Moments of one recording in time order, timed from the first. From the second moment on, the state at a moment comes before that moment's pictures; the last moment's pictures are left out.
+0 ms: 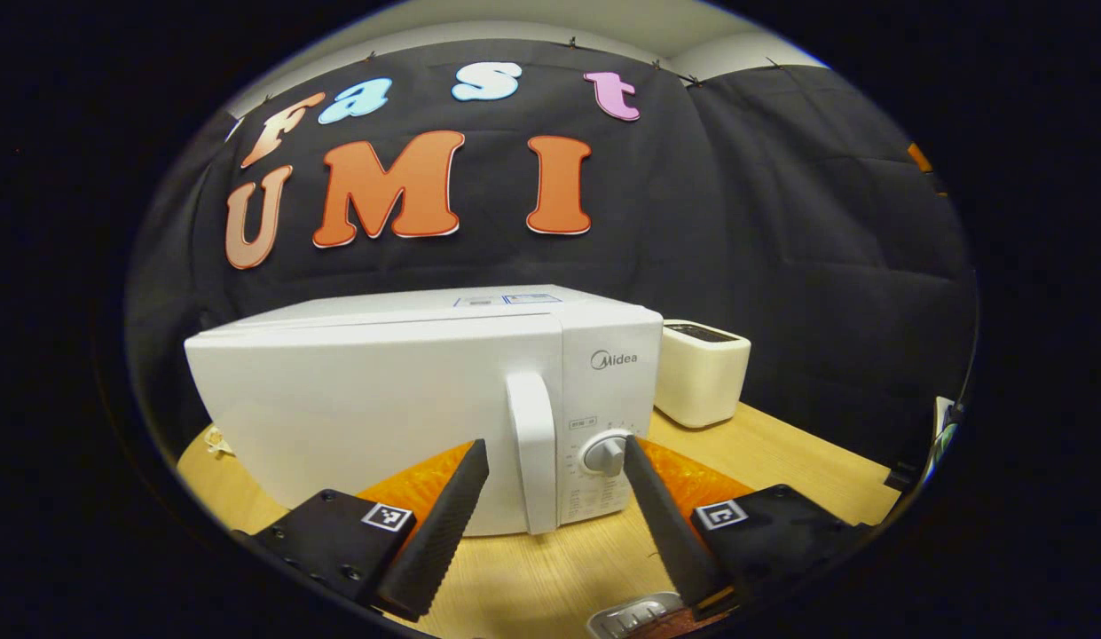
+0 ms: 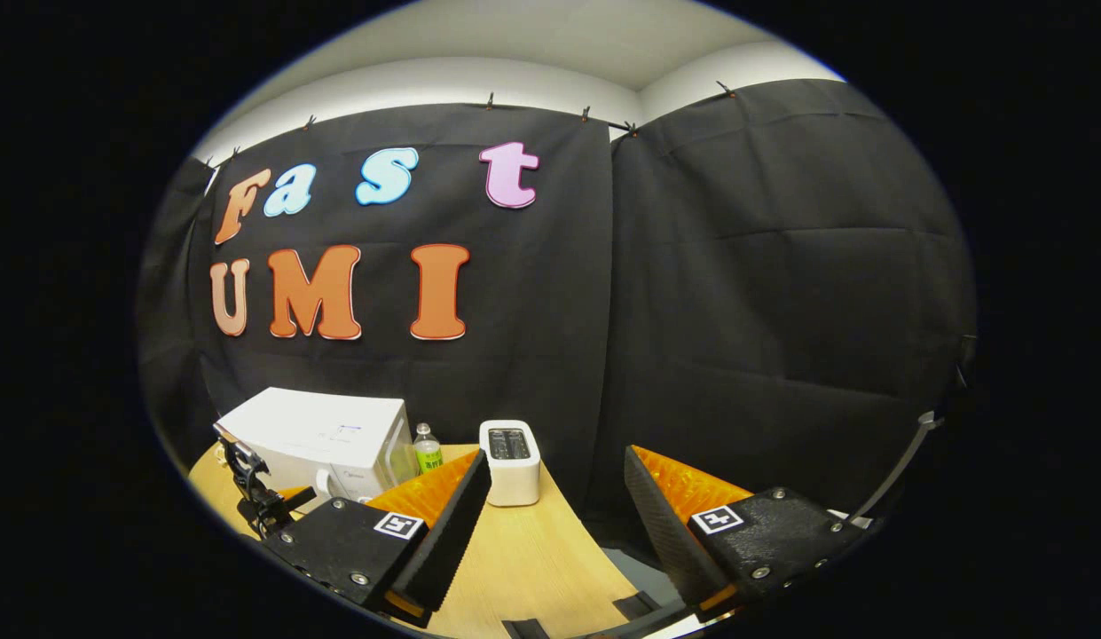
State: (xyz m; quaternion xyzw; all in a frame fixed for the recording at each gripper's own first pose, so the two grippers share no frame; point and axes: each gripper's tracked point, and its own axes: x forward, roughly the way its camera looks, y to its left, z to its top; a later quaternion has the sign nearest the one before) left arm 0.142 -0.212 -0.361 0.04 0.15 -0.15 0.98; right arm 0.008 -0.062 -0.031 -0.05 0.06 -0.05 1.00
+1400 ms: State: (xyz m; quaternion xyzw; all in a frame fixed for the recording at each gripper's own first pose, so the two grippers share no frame) left arm 0.035 -0.160 -0.346 0.03 0.18 -0.18 0.97; right arm 0.002 -0.002 -0.042 -0.07 0.07 0.02 1.00
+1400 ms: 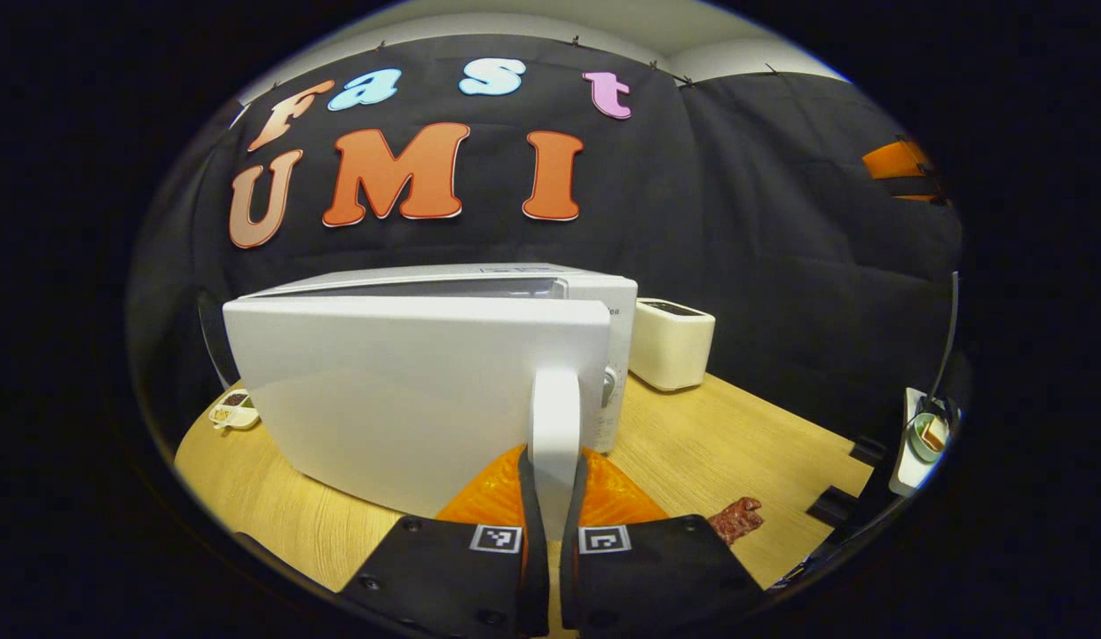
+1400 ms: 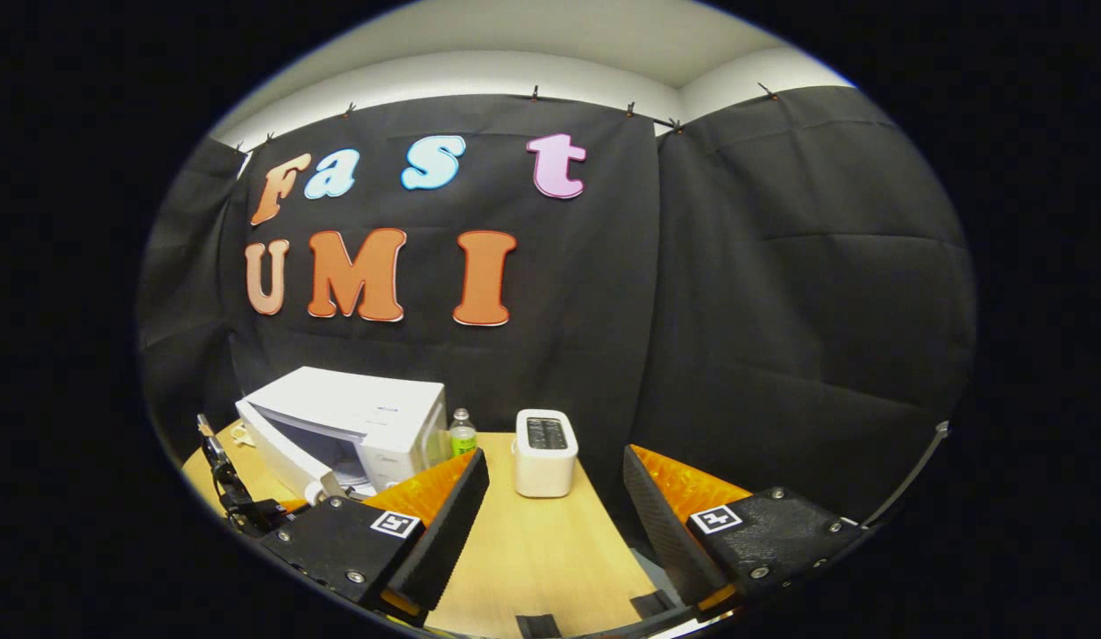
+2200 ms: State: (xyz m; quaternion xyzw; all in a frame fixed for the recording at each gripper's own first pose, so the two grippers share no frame) left arm -0.072 -0.045 -0.330 0.04 0.21 -0.17 0.96; right arm -0.013 0.123 -0.051 -0.06 0.06 0.11 0.99
